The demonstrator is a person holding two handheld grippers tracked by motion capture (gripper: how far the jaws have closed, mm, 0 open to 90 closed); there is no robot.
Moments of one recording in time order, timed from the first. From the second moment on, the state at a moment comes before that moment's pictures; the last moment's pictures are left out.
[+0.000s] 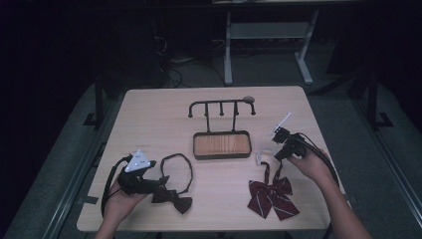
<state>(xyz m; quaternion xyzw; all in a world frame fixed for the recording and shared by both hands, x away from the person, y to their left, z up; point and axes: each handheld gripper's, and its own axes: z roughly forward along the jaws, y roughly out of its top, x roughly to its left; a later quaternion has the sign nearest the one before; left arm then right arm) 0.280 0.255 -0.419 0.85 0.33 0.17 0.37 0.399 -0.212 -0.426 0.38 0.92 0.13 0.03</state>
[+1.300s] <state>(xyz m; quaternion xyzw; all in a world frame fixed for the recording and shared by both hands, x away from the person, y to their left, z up) 0.280 0.256 -0.421 0.85 0.33 0.17 0.38 0.368 -0.216 -0.368 0.33 0.92 0.19 0.03</state>
